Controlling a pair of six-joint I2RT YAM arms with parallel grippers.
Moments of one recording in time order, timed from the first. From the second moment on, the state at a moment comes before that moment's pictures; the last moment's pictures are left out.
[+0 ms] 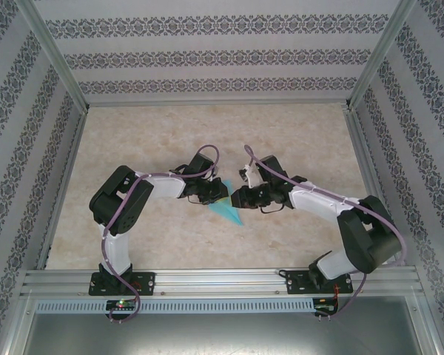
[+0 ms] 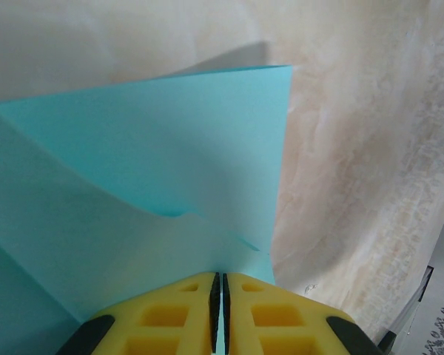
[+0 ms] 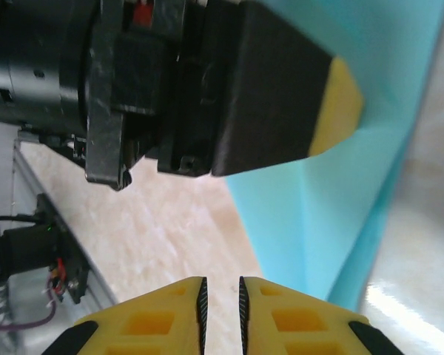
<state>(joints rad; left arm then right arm) -0.58 1.93 1.02 -0.05 0.48 -0.92 0.53 1.49 0.76 -0.24 -0.67 0.51</state>
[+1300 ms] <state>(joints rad) -0.58 1.93 1.02 -0.05 0.48 -0.92 0.58 1.68 0.74 -0.23 -0.69 0.51</state>
